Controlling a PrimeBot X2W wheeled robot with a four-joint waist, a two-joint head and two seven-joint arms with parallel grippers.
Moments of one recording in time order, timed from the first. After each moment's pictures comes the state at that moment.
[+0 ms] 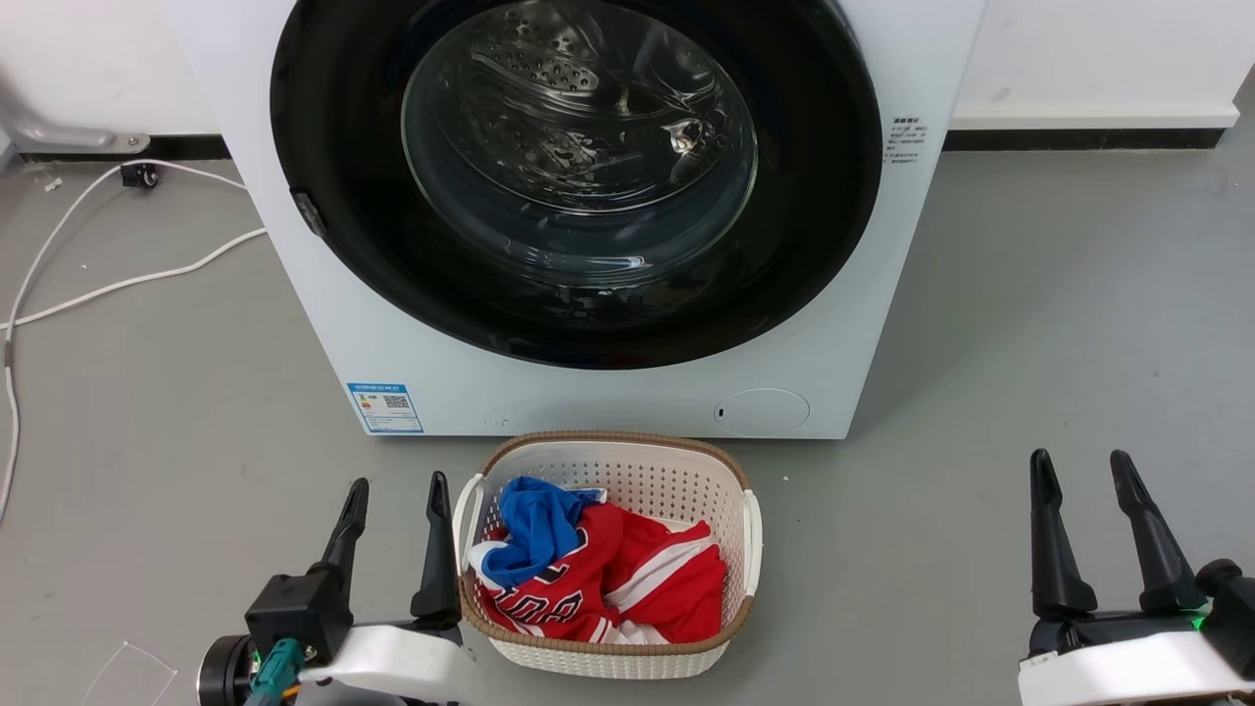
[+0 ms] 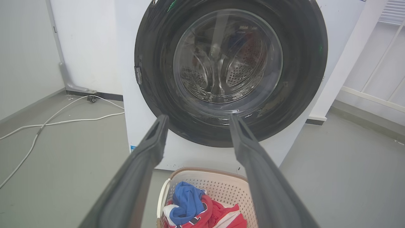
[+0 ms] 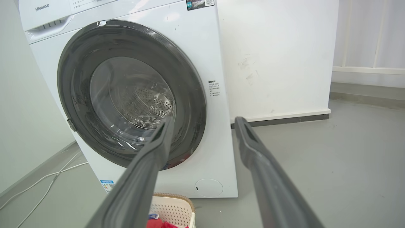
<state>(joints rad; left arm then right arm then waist) 0.01 0.07 -0.11 0.07 -0.24 0.05 -0.21 0.08 -0.05 -0.06 -0.07 0.22 0.13 -0.21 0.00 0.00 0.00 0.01</state>
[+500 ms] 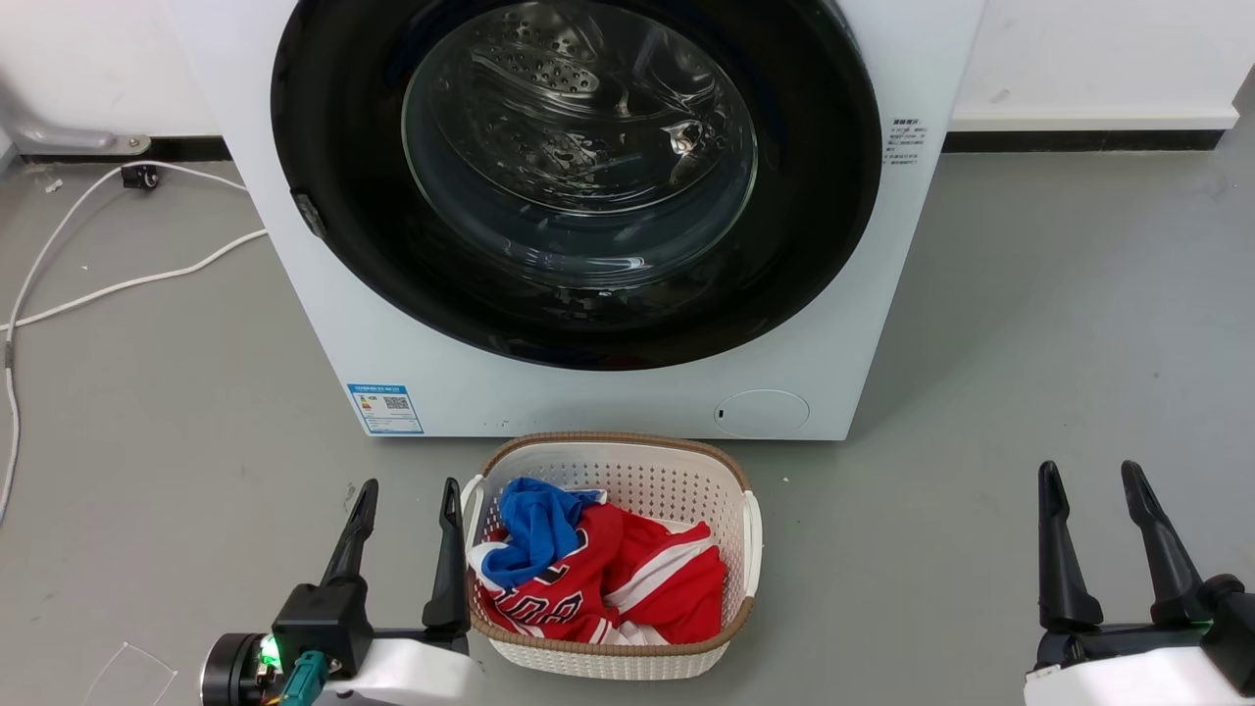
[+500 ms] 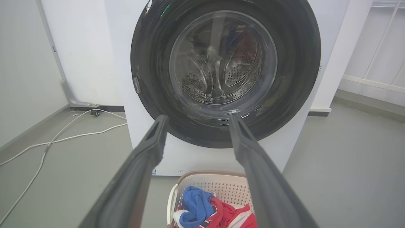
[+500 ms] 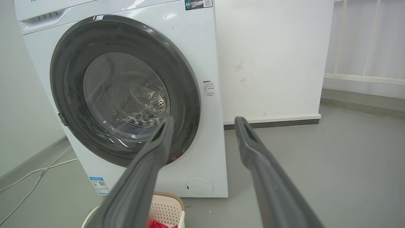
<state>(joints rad) 0.02 0.06 -0.11 0.07 -0.13 0.04 -0.24 0.10 -0.05 -0.07 -0.07 0.17 0.13 -0.24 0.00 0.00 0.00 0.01</state>
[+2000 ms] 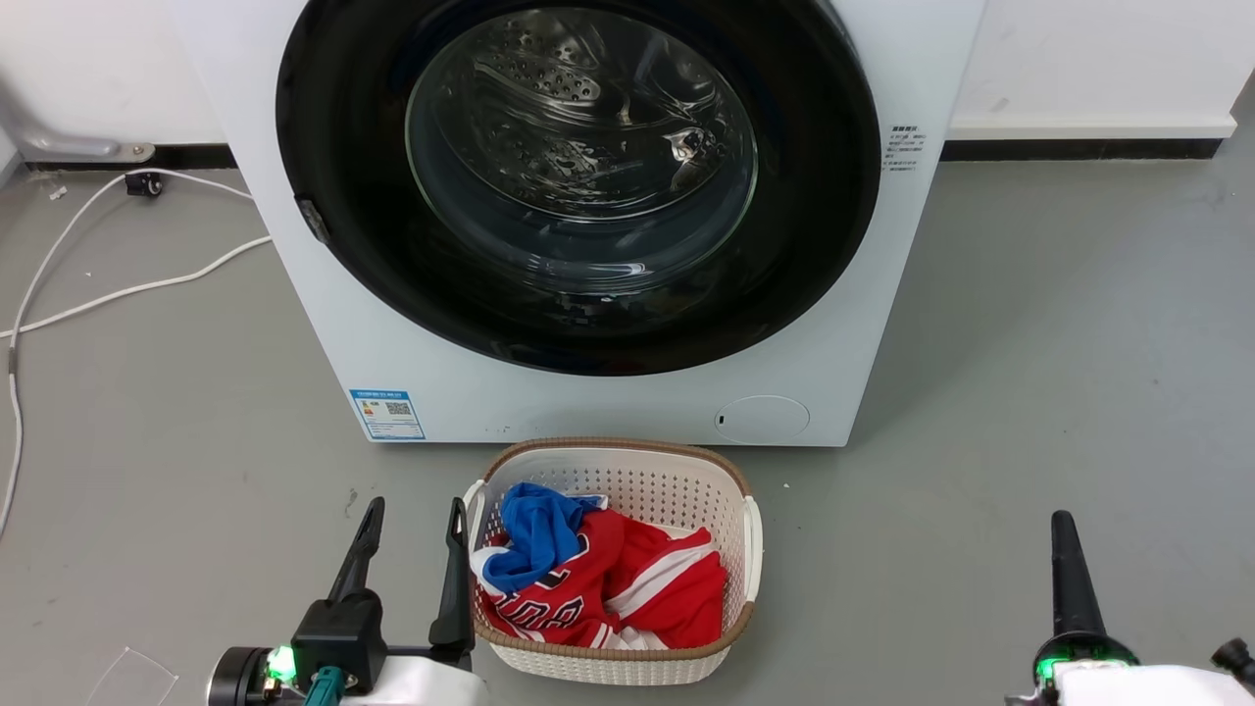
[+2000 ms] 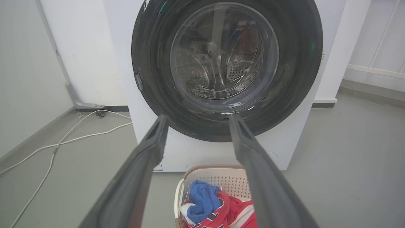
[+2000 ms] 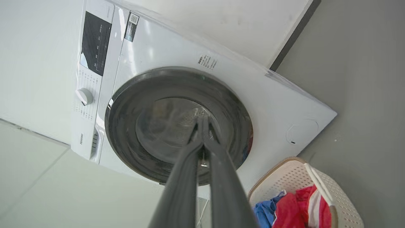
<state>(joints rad) 0.04 0.05 -0.11 0.10 -0.07 0.04 -0.26 0.10 -0.05 0.03 0.08 1.12 0.13 -0.26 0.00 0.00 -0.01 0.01</state>
